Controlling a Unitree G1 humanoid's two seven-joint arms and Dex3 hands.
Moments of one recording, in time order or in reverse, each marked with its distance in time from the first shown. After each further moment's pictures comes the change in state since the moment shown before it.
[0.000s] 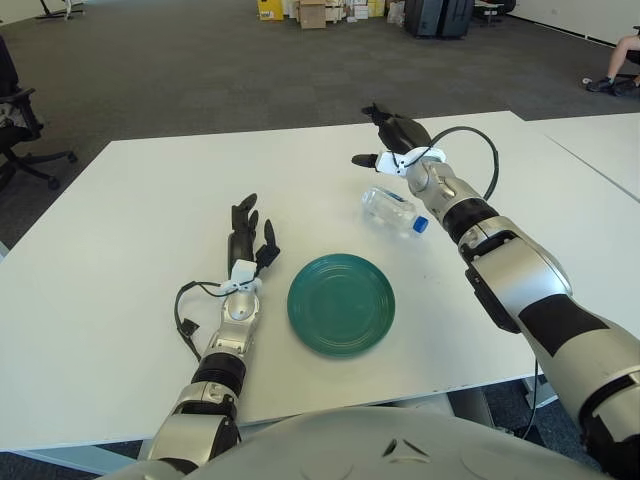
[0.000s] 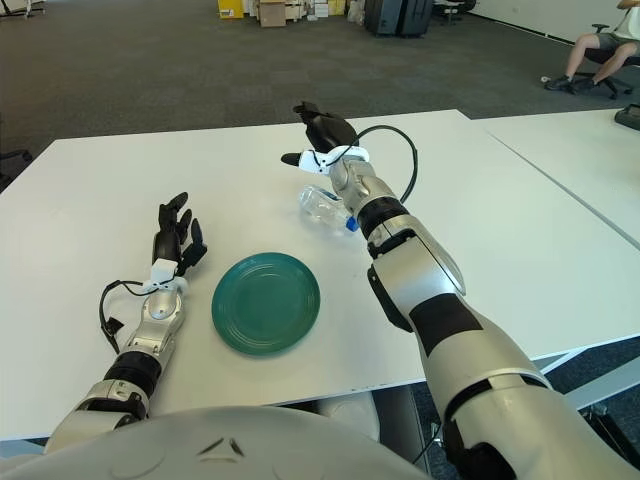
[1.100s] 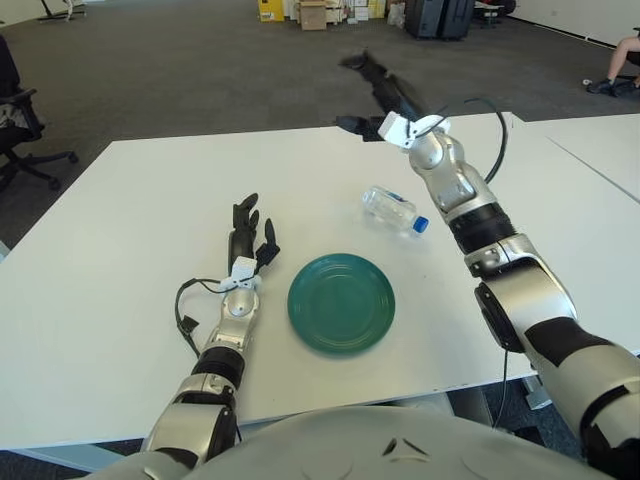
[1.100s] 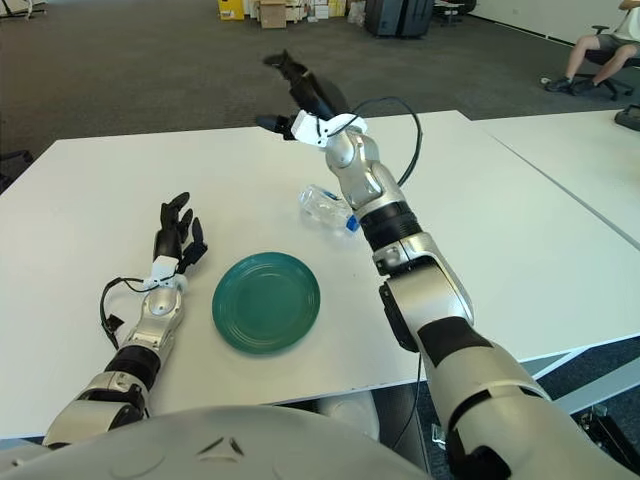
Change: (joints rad) left arm -0.045 0.009 -0.013 0.080 -0.001 -0.025 -0.006; right arm 0.137 -0.017 -0.131 -0.509 0.099 0.059 0.221
